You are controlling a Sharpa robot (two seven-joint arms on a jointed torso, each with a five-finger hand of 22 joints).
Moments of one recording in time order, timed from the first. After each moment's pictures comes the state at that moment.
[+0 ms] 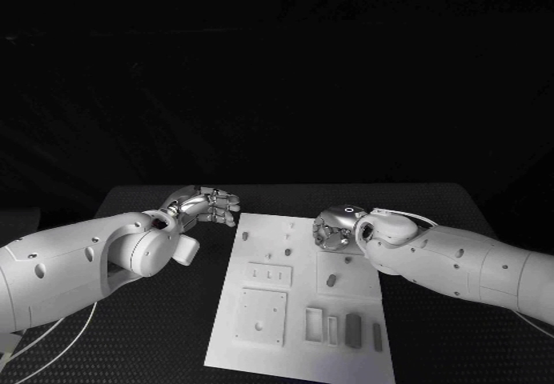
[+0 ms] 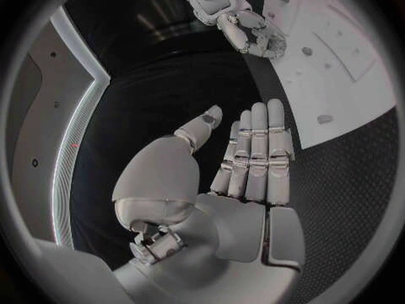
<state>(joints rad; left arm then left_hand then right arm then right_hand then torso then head) 1.30 -0.82 -0.15 1.41 -0.14 -0.24 0.19 1.07 -0.05 0.52 -0.28 0.05 0.84 0.18 0.34 0.46 1.16 0.12 0.16 0.13 1.09 0.04 0.49 0.69 0.04 1.07 -0.05 0.28 0.75 1.20 -0.59 -0.15 1.12 -1.60 -0.23 -0.05 1.10 -0.03 0.64 -0.28 0.05 0.93 0.08 0.32 0.54 1.13 0.00 1.23 1.13 1.24 -0.09 1.49 1.00 0.23 1.14 -0.04 0.98 1.31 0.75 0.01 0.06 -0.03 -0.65</state>
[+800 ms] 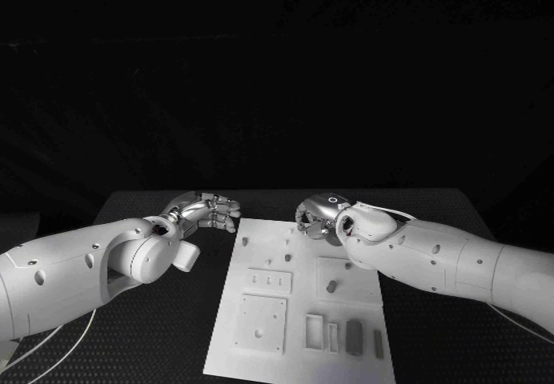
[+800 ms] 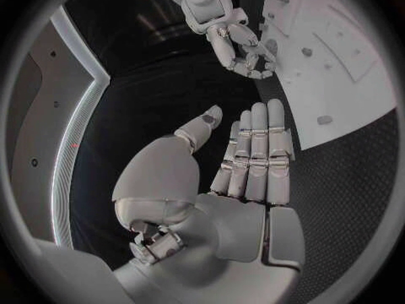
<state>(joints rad) 1.30 -0.82 -0.15 1.41 -0.14 -0.24 0.19 1.07 -0.05 0.52 -0.28 0.05 0.84 0.18 0.34 0.46 1.16 0.12 0.16 0.13 1.09 0.04 0.49 0.70 0.04 1.07 -0.05 0.28 0.75 1.24 -0.50 -0.14 1.10 -1.63 -0.34 -0.14 1.09 -0.04 0.65 -0.29 0.05 0.93 0.08 0.32 0.55 1.13 0.00 1.24 1.12 1.24 -0.10 1.49 0.99 0.23 1.14 -0.04 0.99 1.31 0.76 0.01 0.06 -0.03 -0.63</state>
